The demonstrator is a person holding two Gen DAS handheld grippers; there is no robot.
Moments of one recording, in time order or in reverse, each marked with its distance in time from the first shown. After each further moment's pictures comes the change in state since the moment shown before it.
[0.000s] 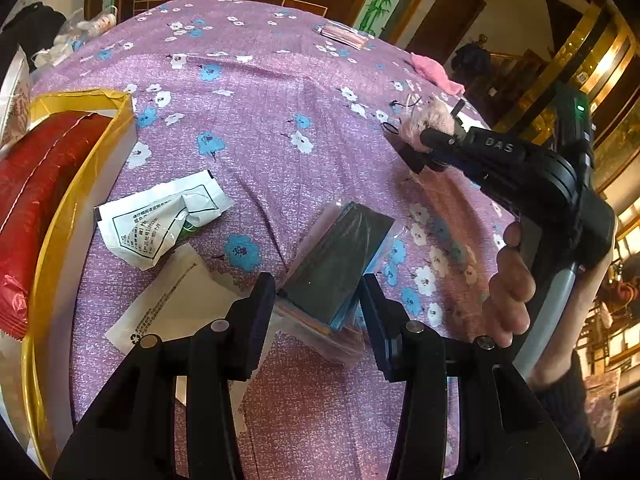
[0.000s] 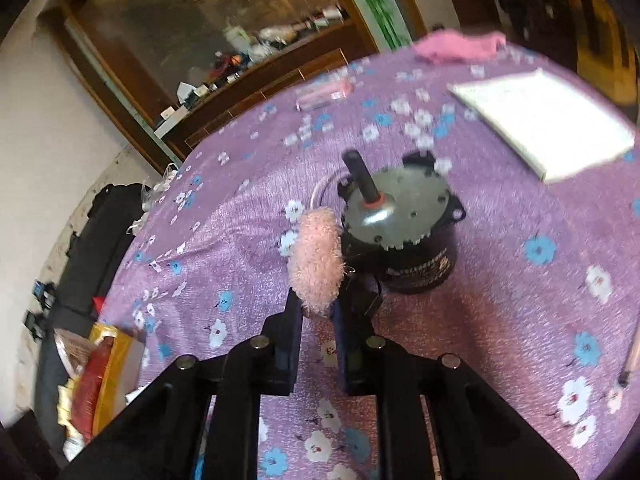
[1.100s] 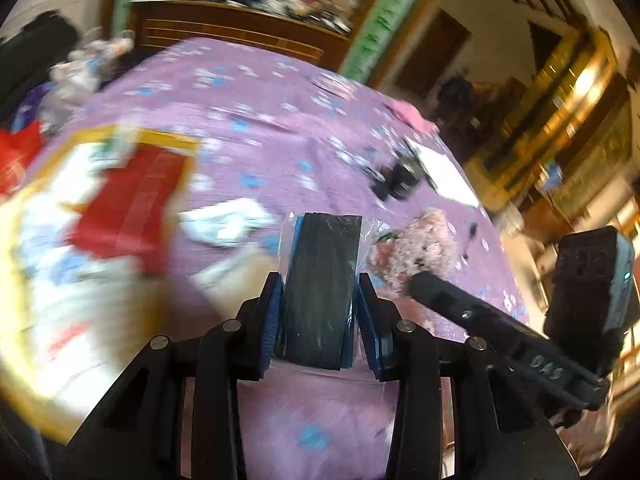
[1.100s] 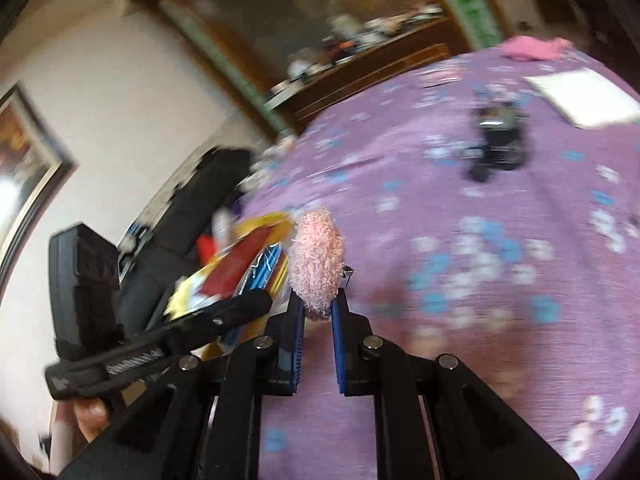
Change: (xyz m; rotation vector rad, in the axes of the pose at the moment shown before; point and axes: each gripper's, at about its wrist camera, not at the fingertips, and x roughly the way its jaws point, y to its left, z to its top) left arm -0.135 0.029 -0.028 -0.038 -0.149 -0.028; right arm -0.104 0.096 -0.099 -0.140 0.109 0.378
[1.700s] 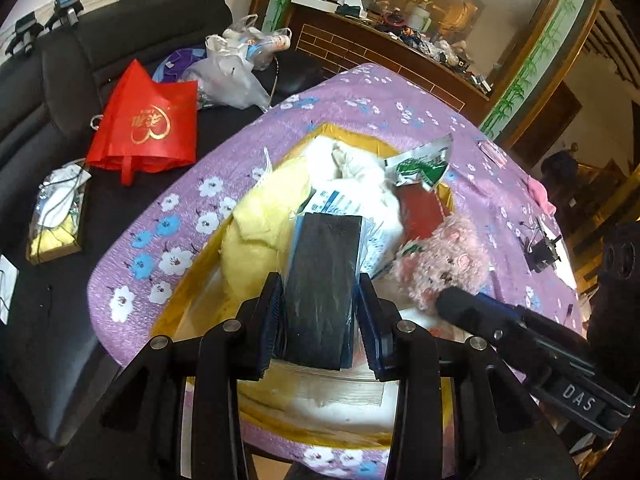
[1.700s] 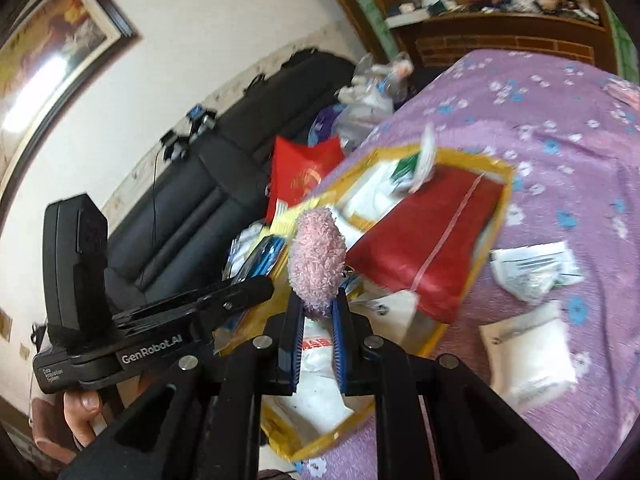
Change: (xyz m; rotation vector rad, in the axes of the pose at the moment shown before) left arm -0.047 0.163 -0.027 -0.279 -0.093 0.303; right arm 0.154 0.135 -0.019 -0.245 0.287 0.132
